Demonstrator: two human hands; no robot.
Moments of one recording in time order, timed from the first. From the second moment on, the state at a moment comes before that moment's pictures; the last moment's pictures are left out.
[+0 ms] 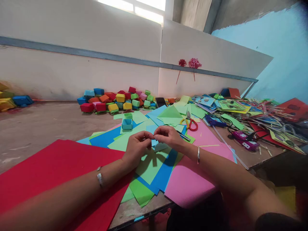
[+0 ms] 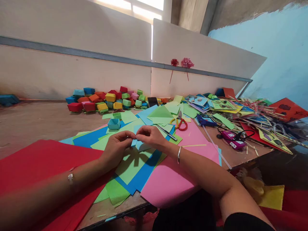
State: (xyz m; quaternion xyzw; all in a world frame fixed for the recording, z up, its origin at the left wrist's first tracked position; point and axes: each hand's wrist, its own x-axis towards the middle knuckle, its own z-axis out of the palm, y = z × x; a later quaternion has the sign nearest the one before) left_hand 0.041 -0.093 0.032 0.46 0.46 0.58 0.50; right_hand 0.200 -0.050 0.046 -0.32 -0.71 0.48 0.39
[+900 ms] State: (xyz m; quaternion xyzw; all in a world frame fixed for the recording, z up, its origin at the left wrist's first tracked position) left_hand 0.039 -0.085 0.024 0.45 0.43 0.60 0.50; right_hand 0.205 -0.044 0.037 -0.24 -0.85 0.20 0.42
